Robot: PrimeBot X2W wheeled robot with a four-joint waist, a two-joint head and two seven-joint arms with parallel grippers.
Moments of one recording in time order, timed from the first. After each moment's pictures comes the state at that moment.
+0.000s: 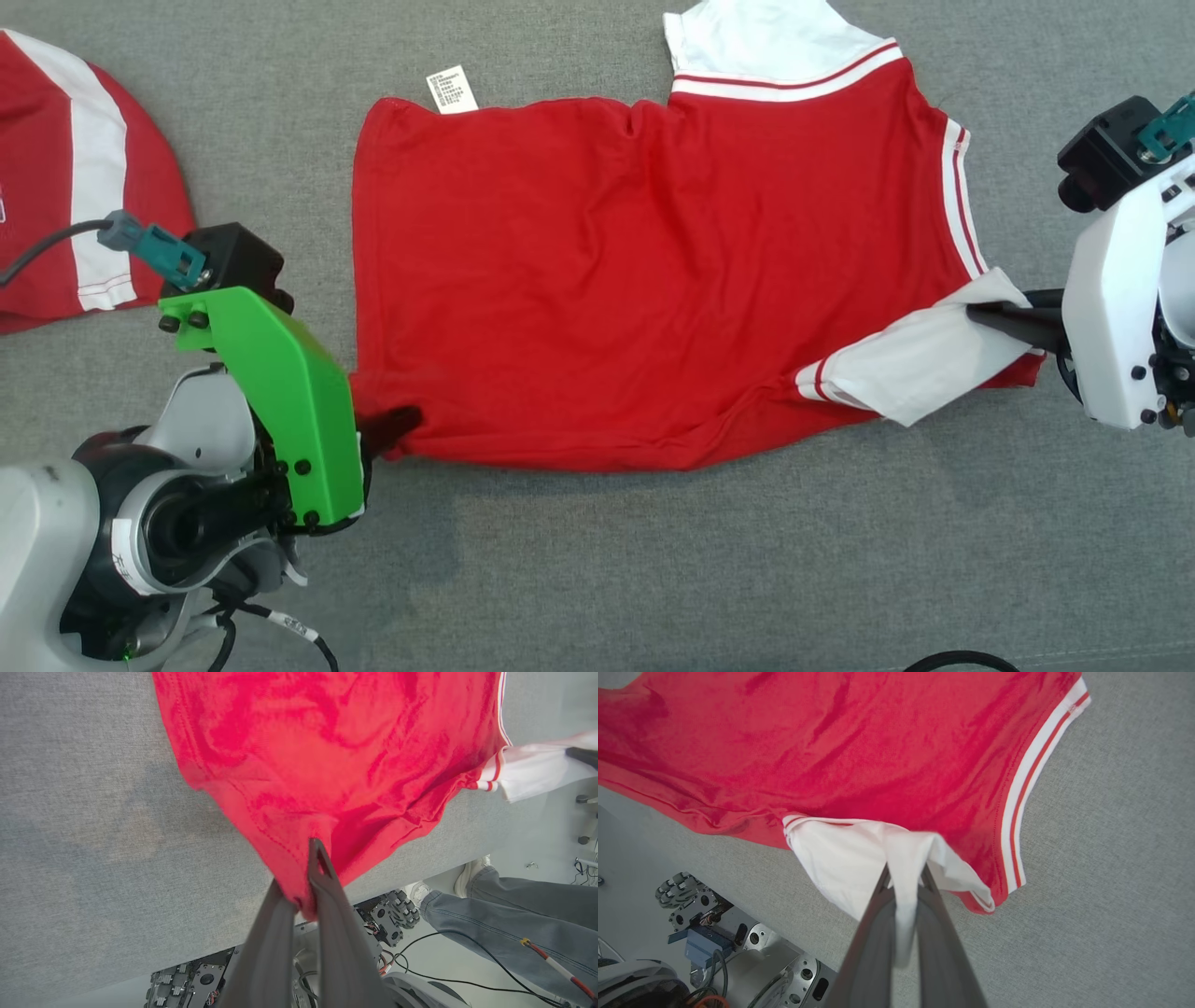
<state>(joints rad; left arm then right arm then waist) -0.48 0.56 -0.40 -0.45 -1.03 0.65 1.24 -0.52 -0.61 0.17 -0.26 0.83 0.13 1.28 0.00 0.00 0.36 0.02</state>
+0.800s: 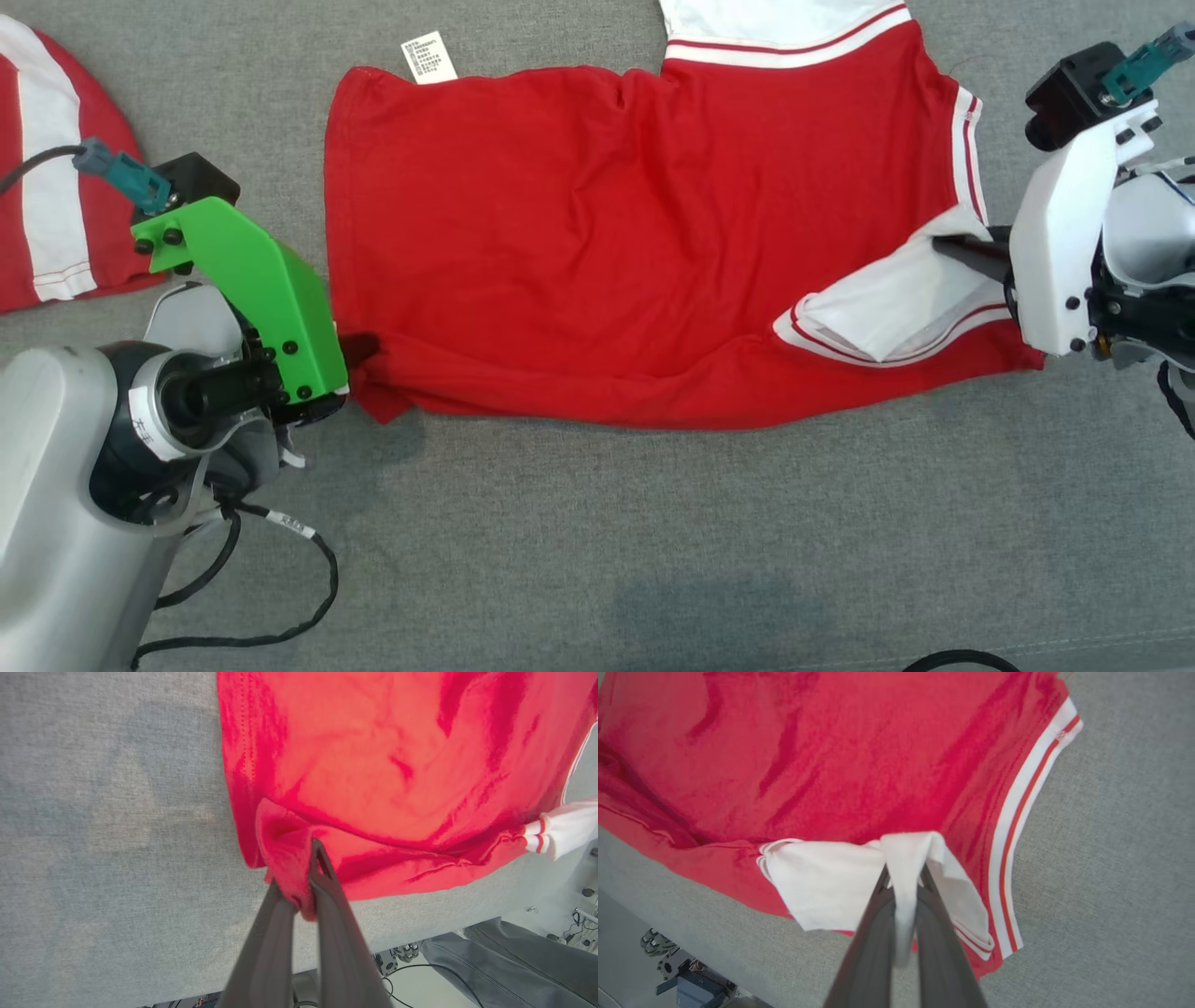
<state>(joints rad) -0.62 0.50 -0.41 -0.17 -0.99 0.65 1.22 -0.64 -0.52 0.22 -0.07 0.73 0.13 1.17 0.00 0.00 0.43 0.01</state>
